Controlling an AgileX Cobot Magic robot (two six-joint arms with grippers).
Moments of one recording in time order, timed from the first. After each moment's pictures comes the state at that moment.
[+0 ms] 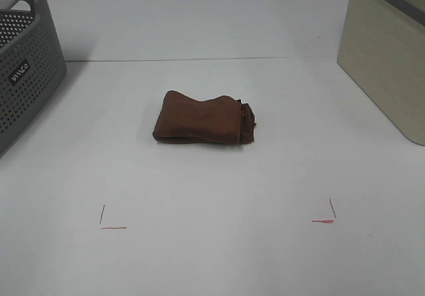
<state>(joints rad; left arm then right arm) 0.00 0.00 -0.51 -0.14 1.06 0.14 -0.01 0.00 -0.50 -0.03 1.07 0.04</state>
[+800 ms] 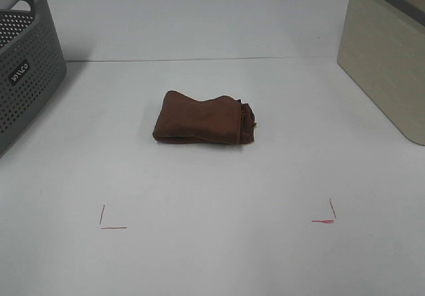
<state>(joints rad) 0.00 0.00 -0.51 -0.14 1.06 0.14 -0.01 -0.01 -0.50 -0.03 1.07 0.04</state>
